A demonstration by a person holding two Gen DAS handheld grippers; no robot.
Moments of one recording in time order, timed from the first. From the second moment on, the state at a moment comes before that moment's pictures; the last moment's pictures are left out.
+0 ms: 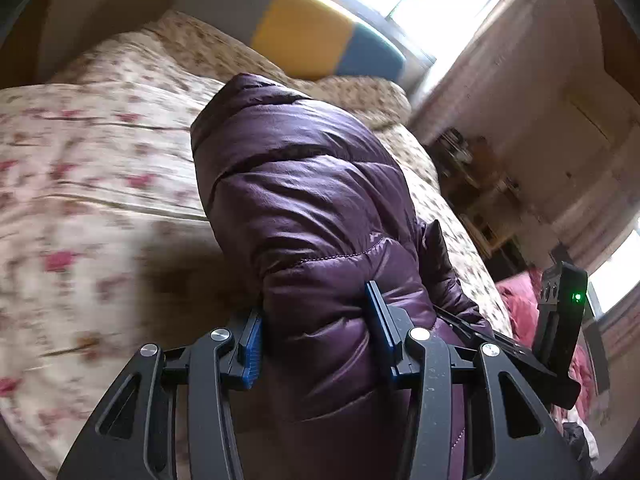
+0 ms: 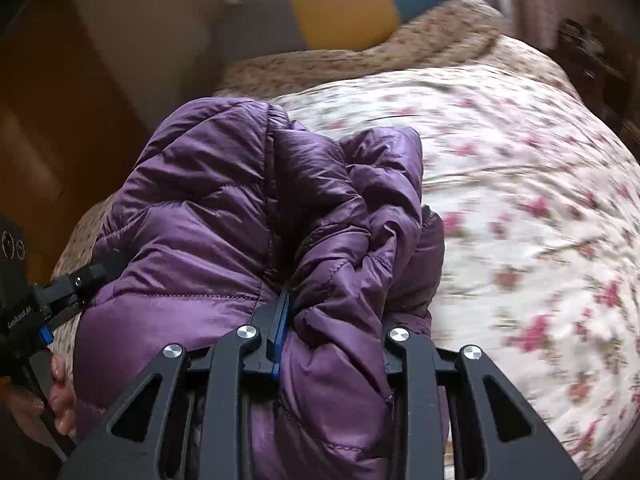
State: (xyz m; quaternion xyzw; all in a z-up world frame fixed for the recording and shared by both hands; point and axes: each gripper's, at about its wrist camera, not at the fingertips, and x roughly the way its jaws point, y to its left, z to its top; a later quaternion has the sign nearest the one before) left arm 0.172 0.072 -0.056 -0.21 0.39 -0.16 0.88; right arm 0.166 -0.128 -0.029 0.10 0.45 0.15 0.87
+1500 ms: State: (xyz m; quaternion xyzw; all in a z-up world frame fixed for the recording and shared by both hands) left arm 0.059 0.191 -0.061 -0.18 0.34 0.09 0.92; right arm 0.109 0.098 -0.050 -0.17 0.34 0.16 0.91
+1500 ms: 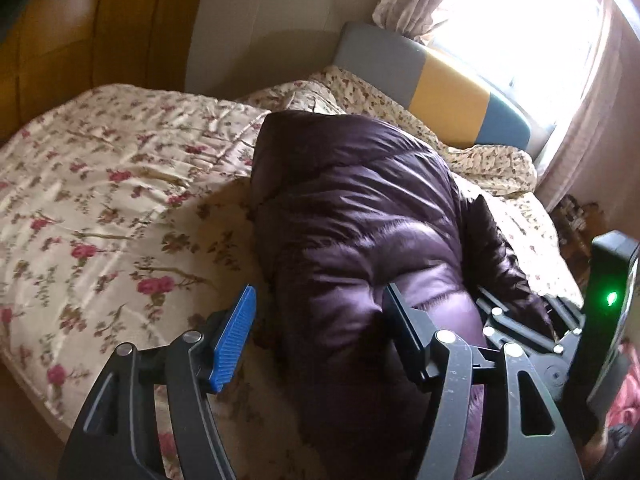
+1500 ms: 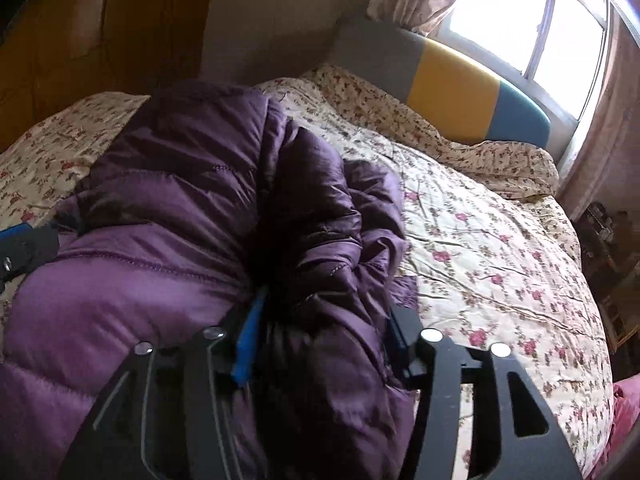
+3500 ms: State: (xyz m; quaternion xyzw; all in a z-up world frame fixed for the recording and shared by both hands) left arm -0.010 0.115 -0.033 -0.13 0.31 0.16 0.93; right arm 0.032 0.027 -0.024 -0.09 0.37 0.14 0.91
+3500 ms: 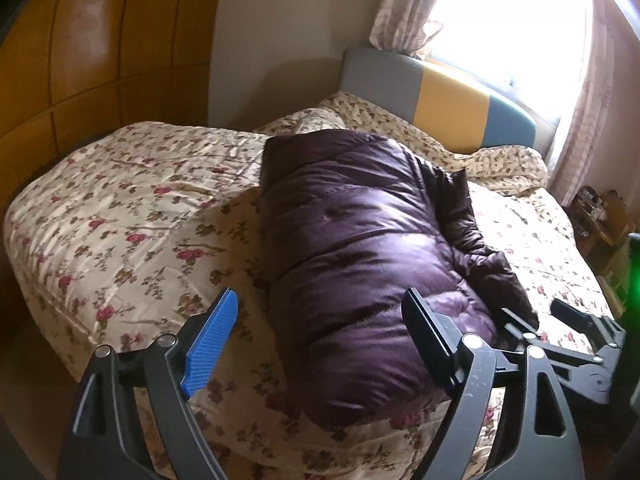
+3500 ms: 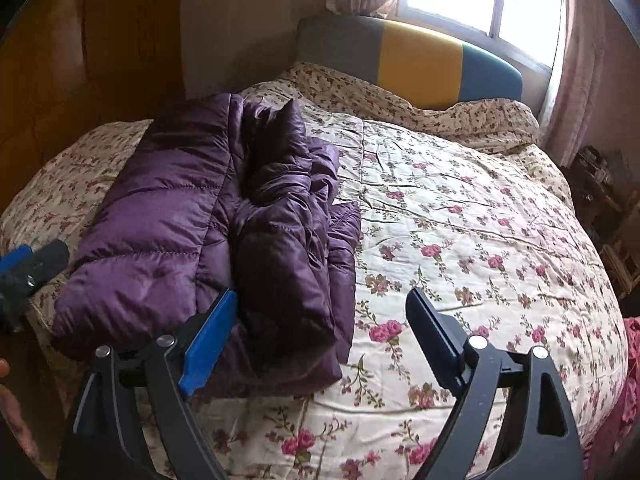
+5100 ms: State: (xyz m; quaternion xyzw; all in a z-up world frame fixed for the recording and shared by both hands) left arm -0.039 0.094 -0.024 -0.10 0.32 0.23 0.91; right arm -0.011 0.029 -0.009 -0.12 0.35 0.15 0.92
